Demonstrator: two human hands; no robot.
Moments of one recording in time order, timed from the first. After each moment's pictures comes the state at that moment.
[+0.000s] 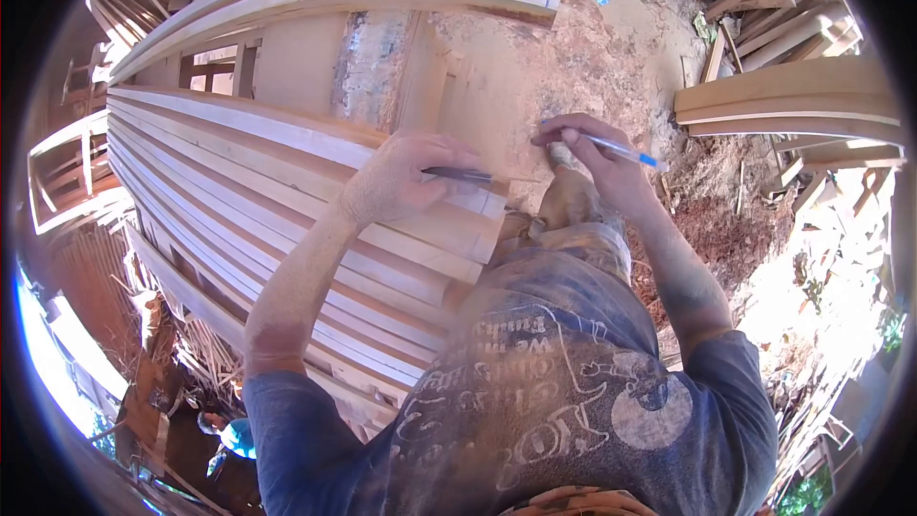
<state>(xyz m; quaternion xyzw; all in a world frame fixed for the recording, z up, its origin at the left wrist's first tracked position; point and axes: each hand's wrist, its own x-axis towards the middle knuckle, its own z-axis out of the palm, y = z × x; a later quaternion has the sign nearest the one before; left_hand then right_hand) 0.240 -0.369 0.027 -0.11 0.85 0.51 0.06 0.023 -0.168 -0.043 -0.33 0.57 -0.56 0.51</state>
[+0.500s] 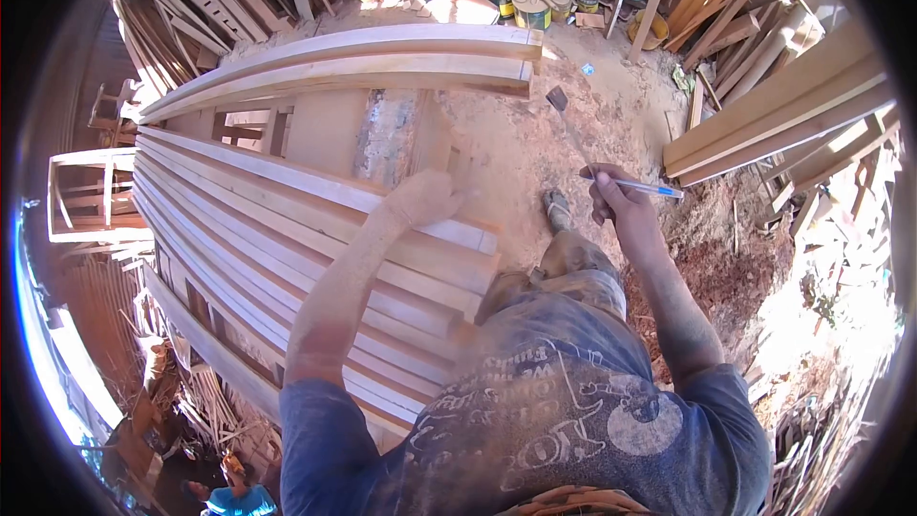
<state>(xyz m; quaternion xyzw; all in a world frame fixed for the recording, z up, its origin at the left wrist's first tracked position) 0.194 -0.374 0.027 -0.22 0.86 0.24 0.39 0.009 -0.117 -0.005 -0.17 0.60 -0.62 0.48</state>
